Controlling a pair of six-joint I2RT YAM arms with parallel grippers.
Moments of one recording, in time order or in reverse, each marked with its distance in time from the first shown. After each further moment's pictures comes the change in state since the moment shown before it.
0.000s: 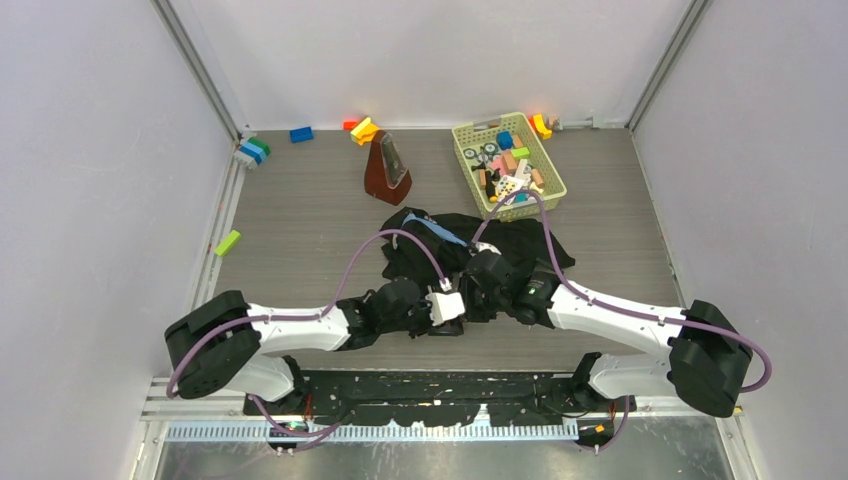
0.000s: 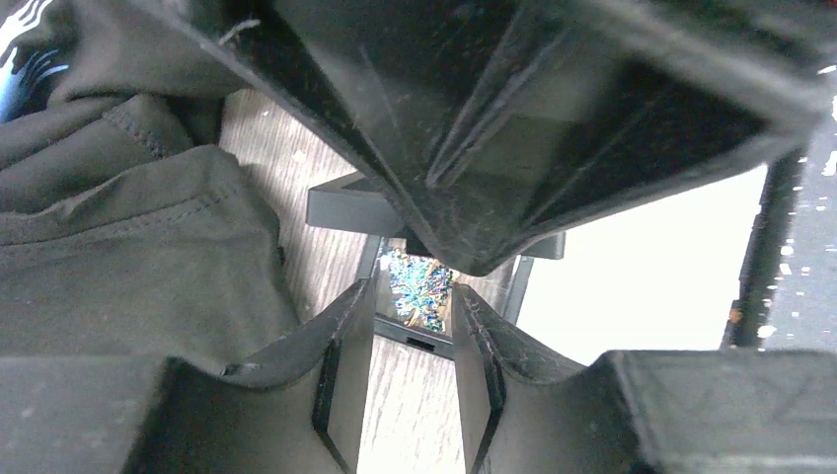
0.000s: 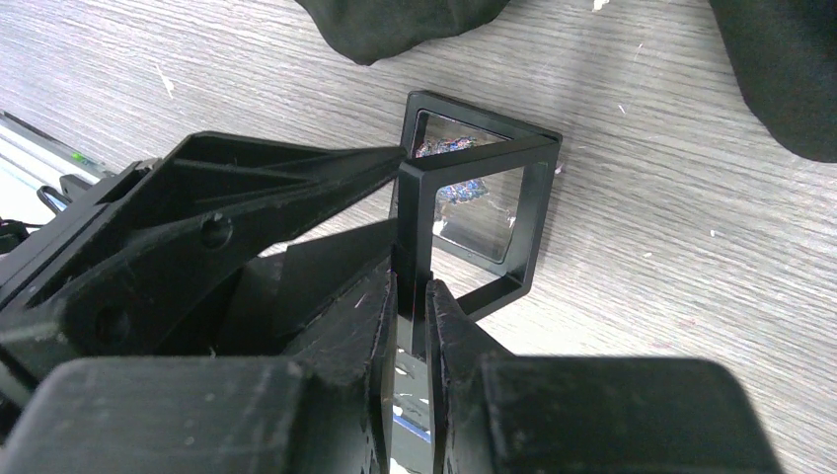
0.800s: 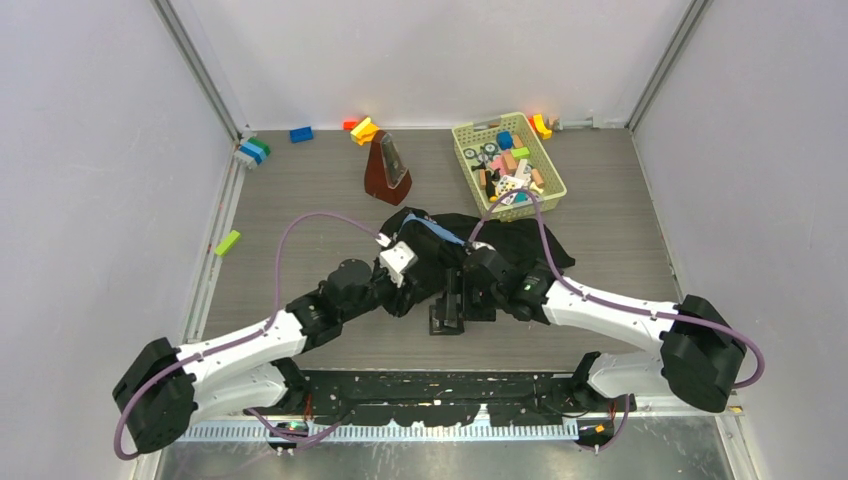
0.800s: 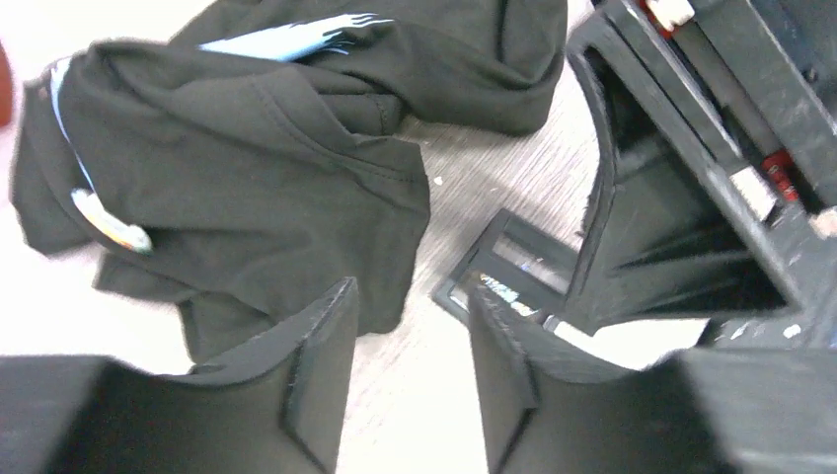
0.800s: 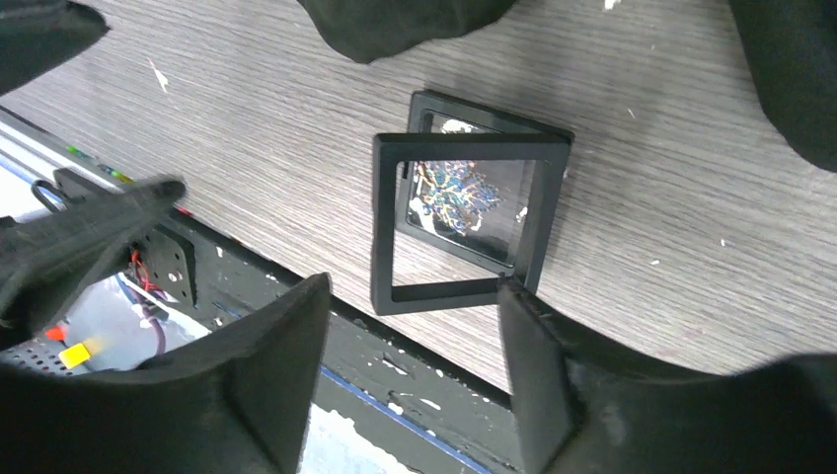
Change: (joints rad) left arm 0.182 -0.345 -0.053 -0.076 -0.002 -0.339; right arm -0.008 0.040 0.008 0.005 -0.034 -0.008
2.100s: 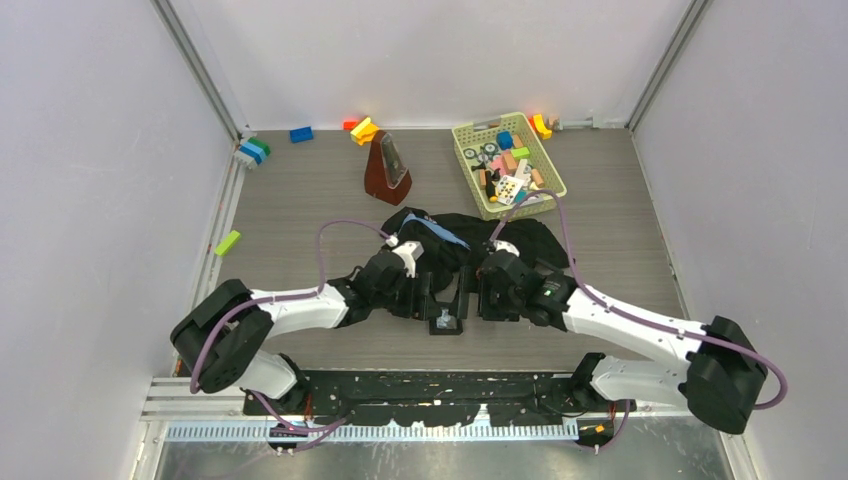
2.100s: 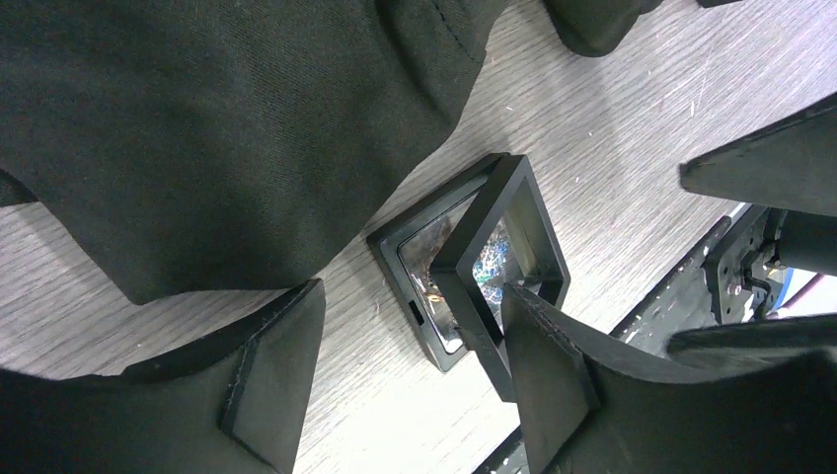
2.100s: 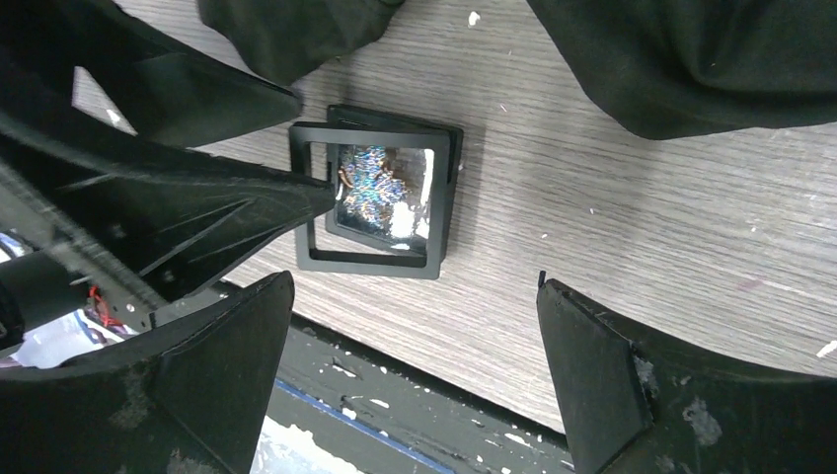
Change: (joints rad) left arm 0.066 0.405 0.097 -0.059 0.133 -0.619; right arm -0.045 -0.165 -0.048 -0.100 0.102 -0.025
